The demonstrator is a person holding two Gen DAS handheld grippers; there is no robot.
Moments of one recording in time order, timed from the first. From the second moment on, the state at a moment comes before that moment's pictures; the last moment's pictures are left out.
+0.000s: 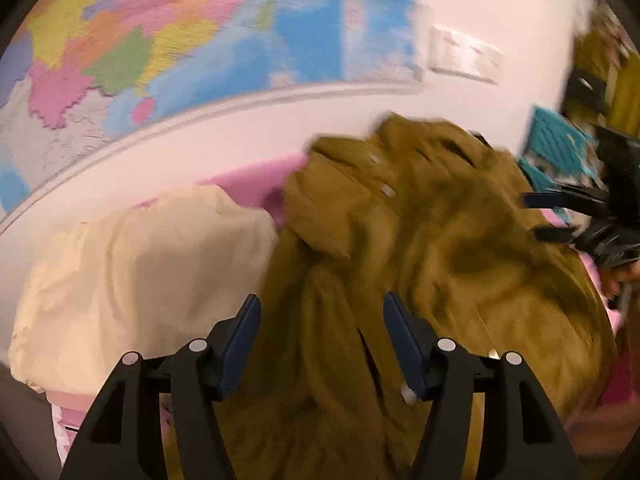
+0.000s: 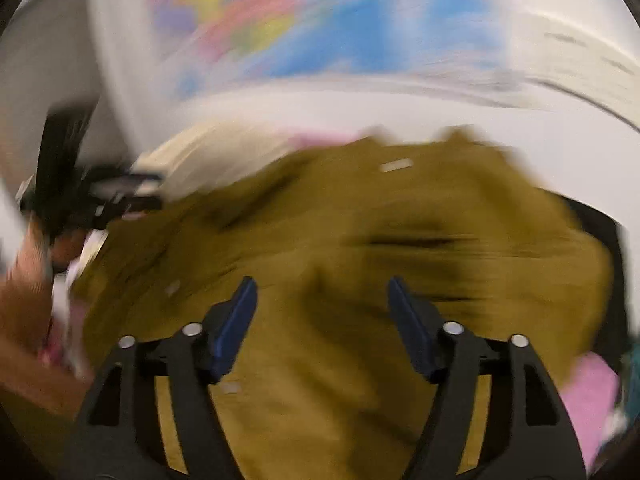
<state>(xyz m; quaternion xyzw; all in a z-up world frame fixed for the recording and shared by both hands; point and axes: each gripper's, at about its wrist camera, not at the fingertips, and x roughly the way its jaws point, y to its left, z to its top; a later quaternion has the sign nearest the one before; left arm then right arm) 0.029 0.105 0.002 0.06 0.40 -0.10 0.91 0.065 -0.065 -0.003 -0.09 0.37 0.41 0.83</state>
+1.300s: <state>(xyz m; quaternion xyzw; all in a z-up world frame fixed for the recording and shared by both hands) -0.007 0.245 0.052 -0.04 0.27 0.06 0.96 0.106 -0.021 -0.034 -0.04 0.39 0.36 0.85</state>
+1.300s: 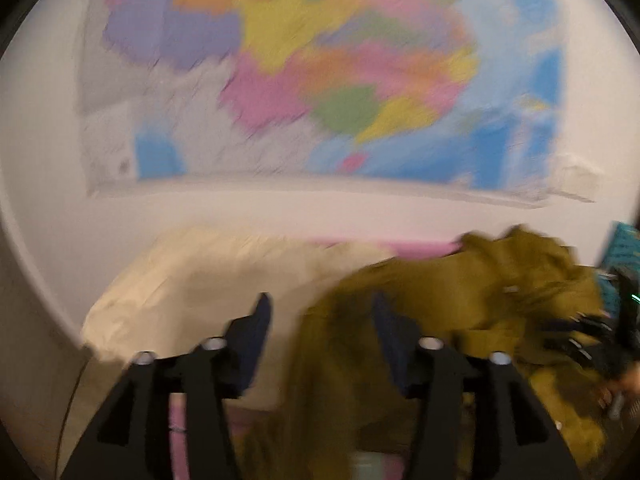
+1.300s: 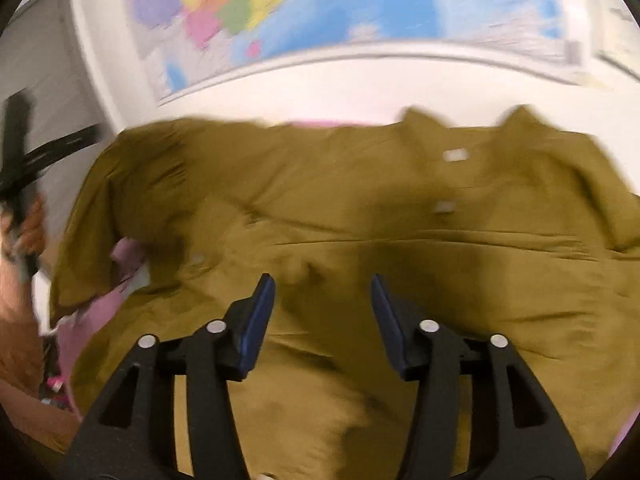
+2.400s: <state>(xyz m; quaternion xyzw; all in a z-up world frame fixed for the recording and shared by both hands) -0.050 0.215 0.037 0.02 0.29 0.06 0.95 0.113 0.014 -0.058 -0.02 0.42 0.36 0.84</state>
